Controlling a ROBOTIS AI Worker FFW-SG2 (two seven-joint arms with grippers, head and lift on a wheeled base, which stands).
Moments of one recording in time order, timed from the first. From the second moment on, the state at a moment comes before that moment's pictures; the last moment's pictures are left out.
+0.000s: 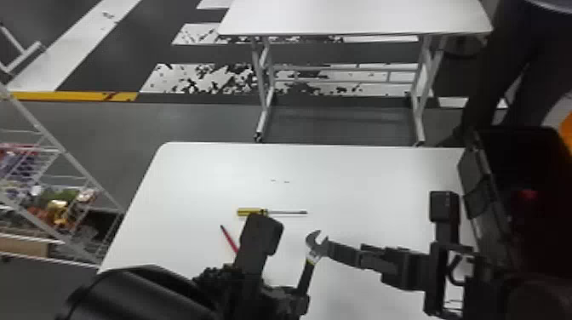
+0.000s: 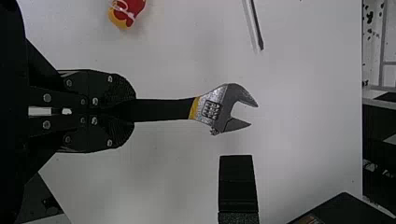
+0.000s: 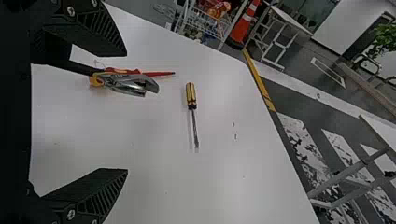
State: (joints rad) left arm 0.37 0.12 -0.27 -2.39 -0.02 1.57 -0.27; right arm 0.24 0.00 0.02 -1.95 -0.46 1.14 0.42
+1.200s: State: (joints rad) left arm 0.33 0.10 -0.36 -2.35 -0.04 1.57 -0.25; right arm 0.26 0.00 0.05 -1.91 -0.45 1.10 0.47
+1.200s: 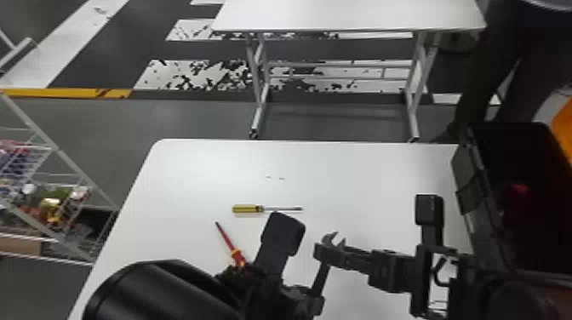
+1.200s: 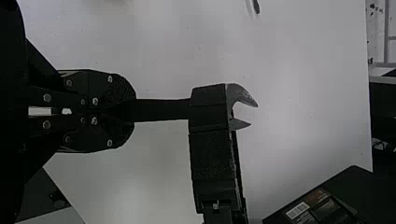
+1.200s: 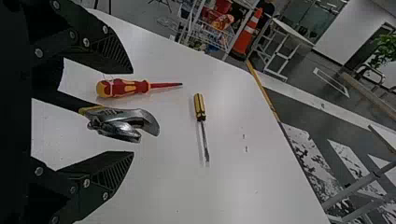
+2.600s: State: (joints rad) left arm 0.41 0.11 -0.33 -2.49 -0.03 1.57 -0.28; right arm 0.31 0.00 0.04 -2.10 -0.44 1.12 0.35
